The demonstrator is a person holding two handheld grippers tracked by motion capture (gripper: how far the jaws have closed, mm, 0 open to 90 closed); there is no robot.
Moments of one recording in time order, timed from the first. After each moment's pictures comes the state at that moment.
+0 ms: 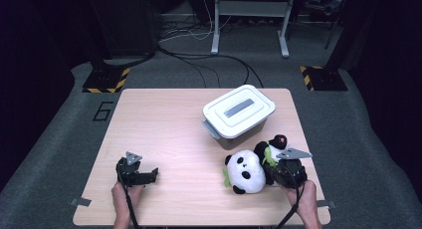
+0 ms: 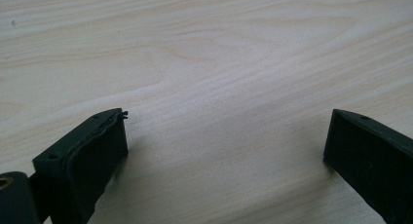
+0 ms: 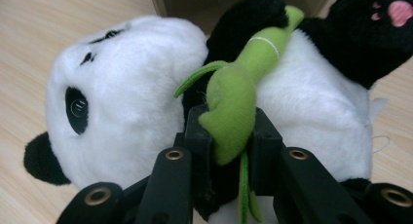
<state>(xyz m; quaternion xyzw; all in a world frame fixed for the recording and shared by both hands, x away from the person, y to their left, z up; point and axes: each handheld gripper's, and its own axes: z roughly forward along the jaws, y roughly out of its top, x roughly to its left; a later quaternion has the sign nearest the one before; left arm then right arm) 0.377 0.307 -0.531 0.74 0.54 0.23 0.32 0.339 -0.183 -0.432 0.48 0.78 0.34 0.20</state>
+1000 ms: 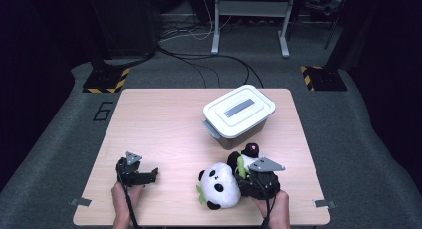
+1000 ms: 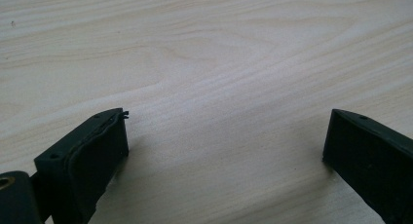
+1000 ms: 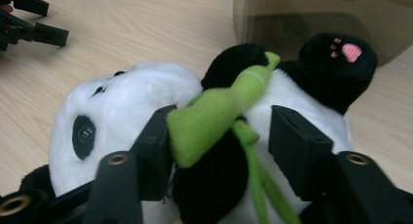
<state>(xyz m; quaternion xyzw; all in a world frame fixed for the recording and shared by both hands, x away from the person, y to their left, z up) 0.377 0.307 -0.531 0.74 0.54 0.23 0.32 0.307 -0.107 -0.423 0.44 0.79 0.38 0.20</state>
